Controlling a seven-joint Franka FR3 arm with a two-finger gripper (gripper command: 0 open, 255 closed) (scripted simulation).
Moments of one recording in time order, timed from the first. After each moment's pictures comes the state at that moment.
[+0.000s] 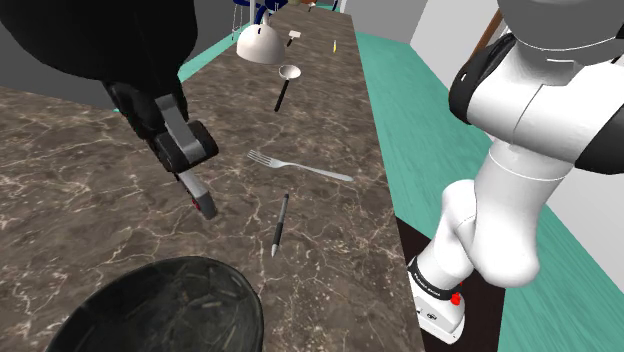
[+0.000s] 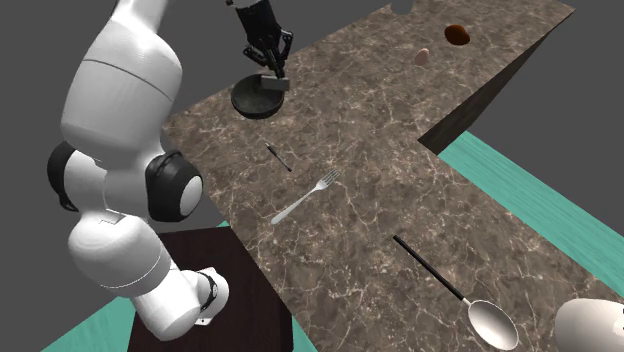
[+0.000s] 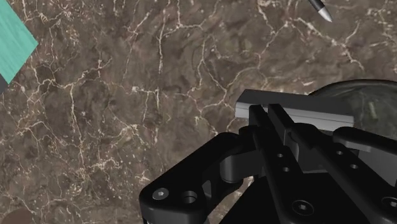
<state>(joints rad) 0.68 0.27 0.57 -1.07 -0.50 1.21 -0.41</state>
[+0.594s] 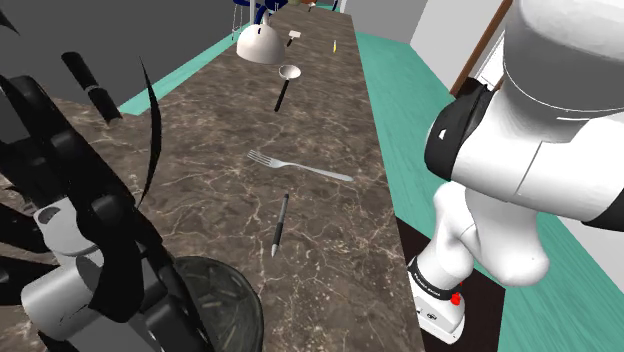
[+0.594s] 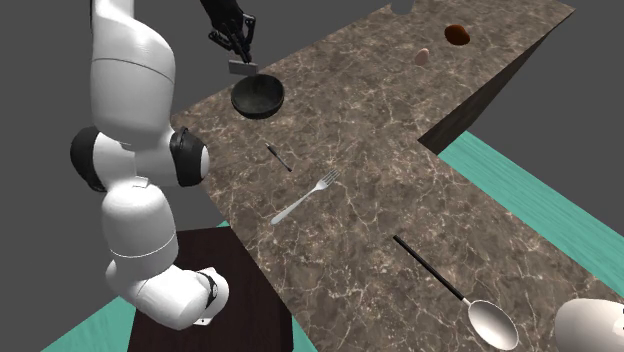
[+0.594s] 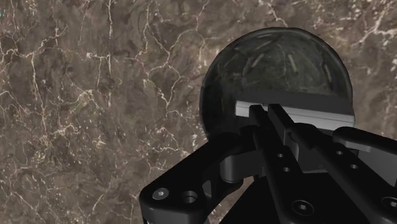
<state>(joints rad) 1.00 0.49 0.59 -0.70 -0.65 0.99 -0.27</state>
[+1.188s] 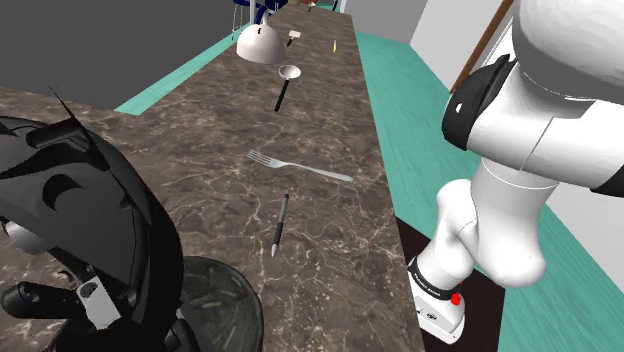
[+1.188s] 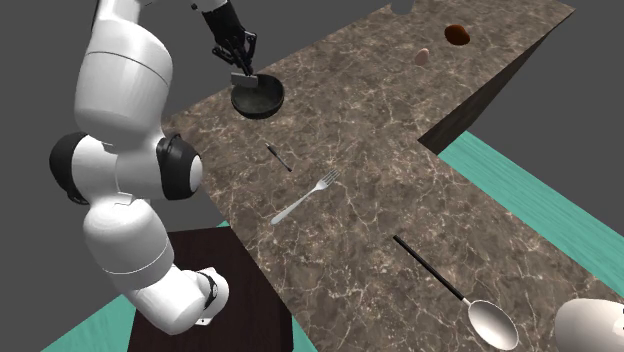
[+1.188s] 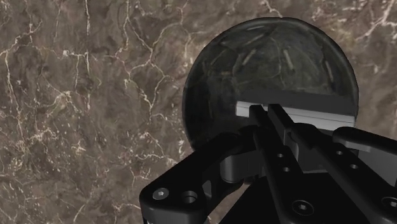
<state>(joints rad) 0.86 0.36 0.63 -1.04 -0.53 1.18 -0.18</state>
